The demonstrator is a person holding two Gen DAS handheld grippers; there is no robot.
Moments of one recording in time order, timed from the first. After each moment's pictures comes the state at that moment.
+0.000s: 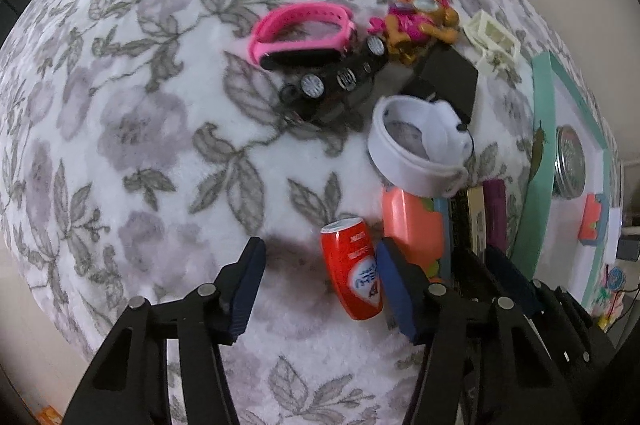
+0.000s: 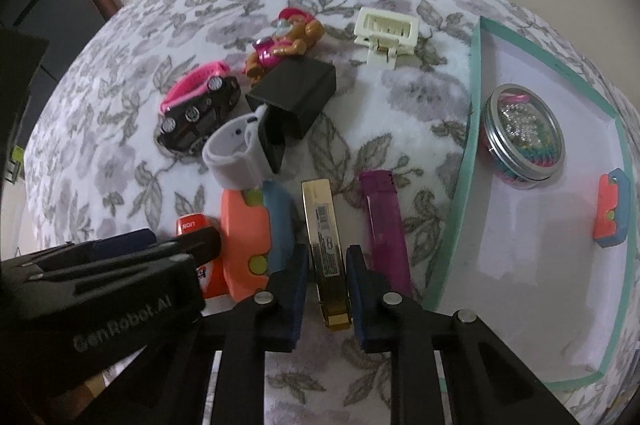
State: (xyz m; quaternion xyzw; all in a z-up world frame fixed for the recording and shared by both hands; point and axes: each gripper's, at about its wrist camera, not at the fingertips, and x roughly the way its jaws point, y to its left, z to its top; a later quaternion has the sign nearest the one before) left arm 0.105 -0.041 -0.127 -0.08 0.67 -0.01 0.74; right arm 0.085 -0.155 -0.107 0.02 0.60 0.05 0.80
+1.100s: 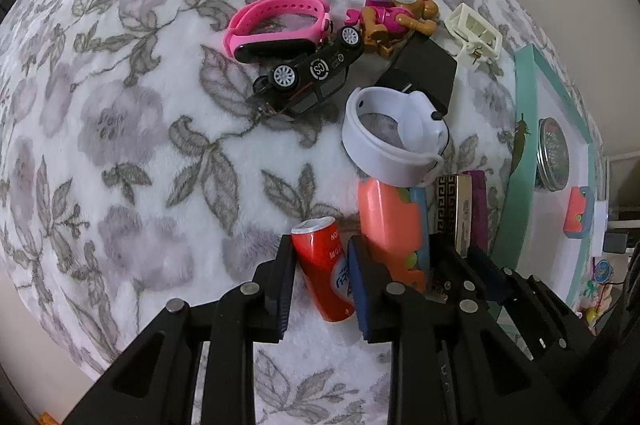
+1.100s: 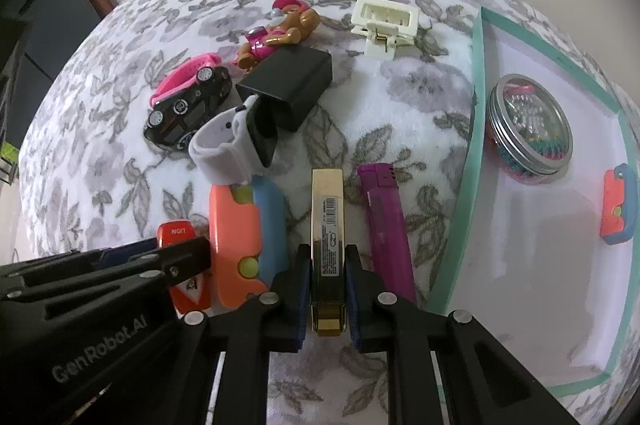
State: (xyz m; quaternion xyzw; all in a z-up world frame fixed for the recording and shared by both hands) left arm 0.103 -0.053 -0.133 -0.11 0.67 -0.04 0.73; right arm 0.088 -0.154 -0.116 0.03 0.60 0.04 0.80
